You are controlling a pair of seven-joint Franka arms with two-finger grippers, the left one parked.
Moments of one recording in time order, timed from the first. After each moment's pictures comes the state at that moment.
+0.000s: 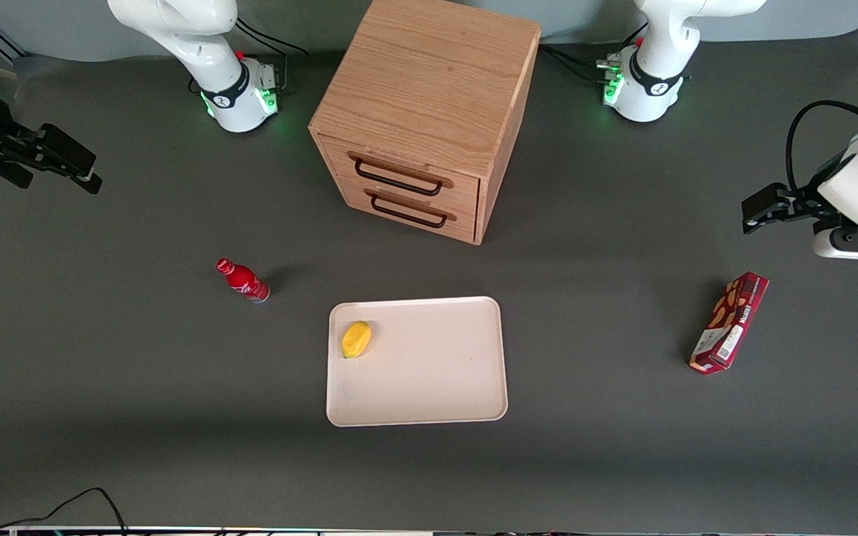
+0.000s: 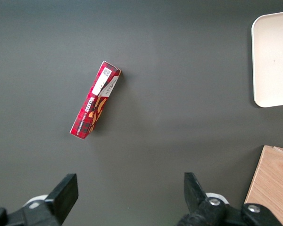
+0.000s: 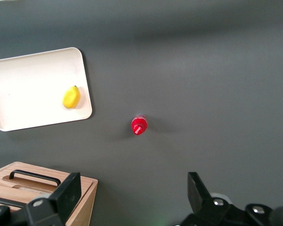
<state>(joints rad) -0.13 0.04 0.29 -1.30 -0.02 1.37 0.29</state>
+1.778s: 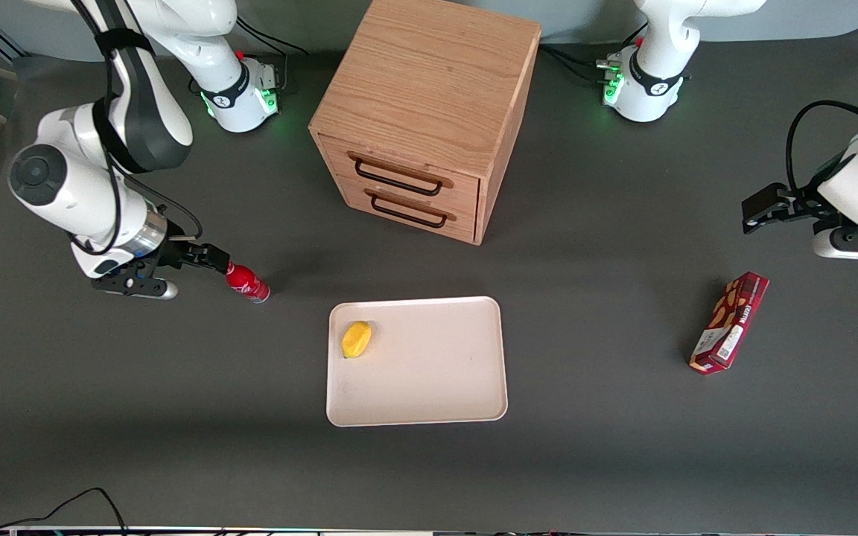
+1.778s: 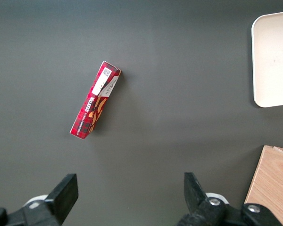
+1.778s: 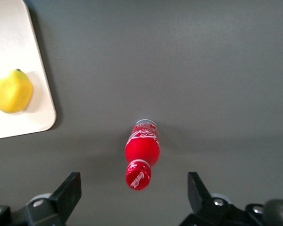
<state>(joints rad) -0.18 0.05 0.35 -2.14 0.02 2.17 0.31</state>
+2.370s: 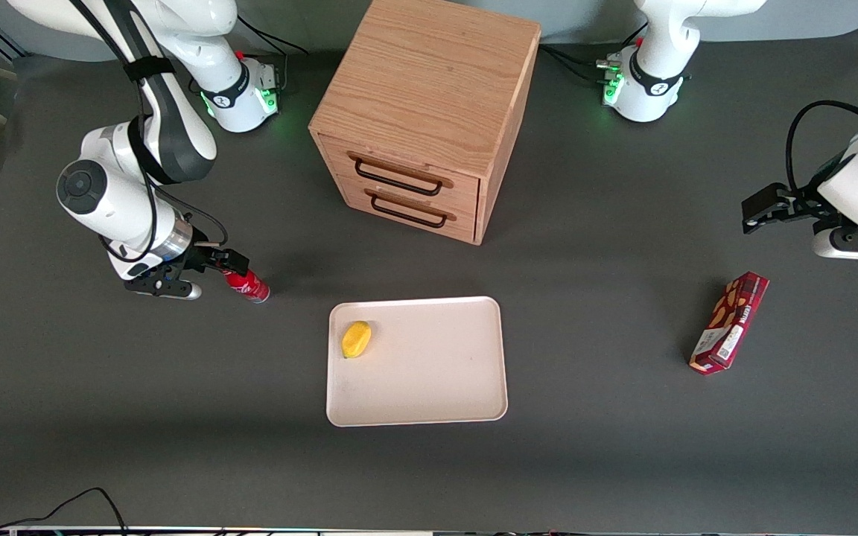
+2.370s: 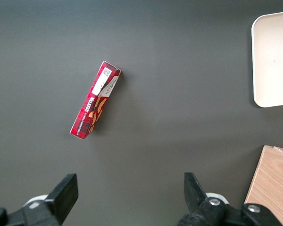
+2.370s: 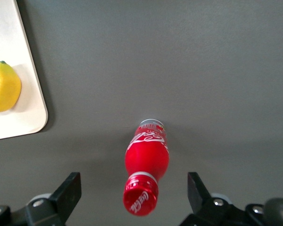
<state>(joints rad) -0.18 0.10 0.35 -2.23 0.05 2.31 0.31</state>
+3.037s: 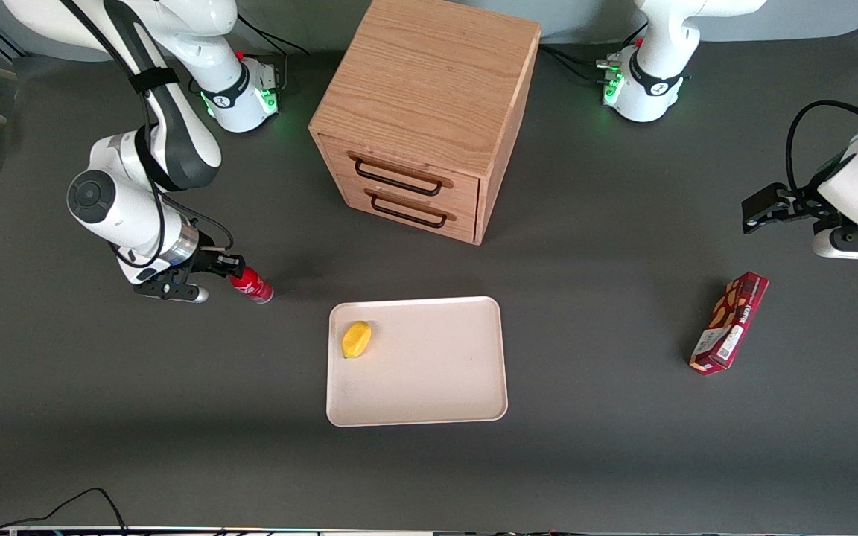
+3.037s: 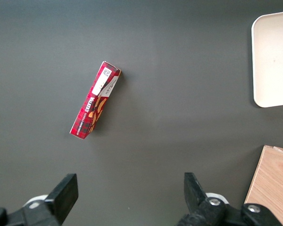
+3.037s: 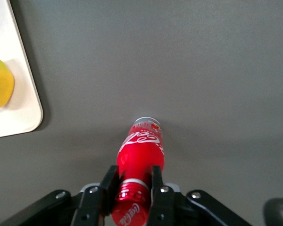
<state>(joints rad) -0.18 0.12 0.35 -2.23 0.05 2.32 0.31</state>
